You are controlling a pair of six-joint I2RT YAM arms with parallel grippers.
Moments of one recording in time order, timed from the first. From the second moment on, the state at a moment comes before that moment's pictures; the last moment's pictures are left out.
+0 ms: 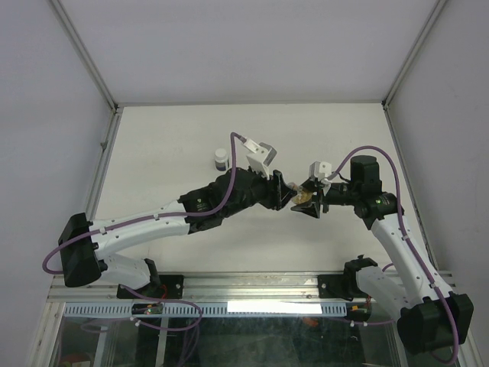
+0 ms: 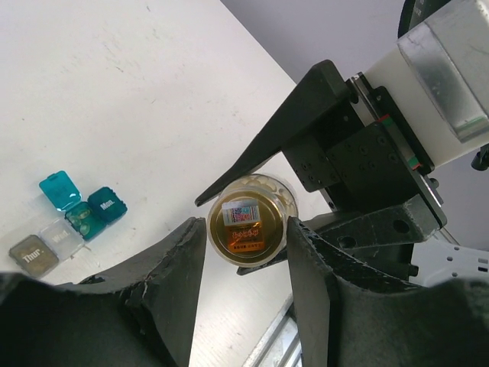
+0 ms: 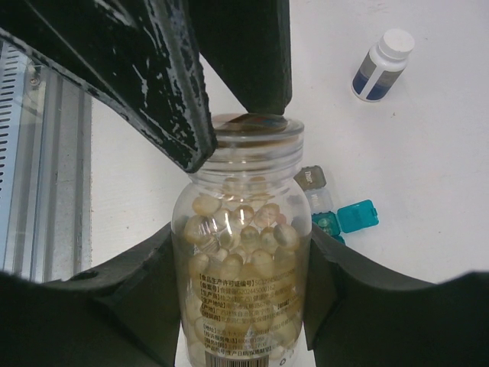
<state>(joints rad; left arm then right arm) -1.15 1.35 1.08 0.06 -0.18 -0.52 0.22 0.89 0.74 -0.51 -1.08 -0.69</state>
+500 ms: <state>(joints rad) -1.08 1.37 1.08 0.08 -0.01 -0.50 0.22 0.89 0.74 -0.52 -1.06 -0.69</state>
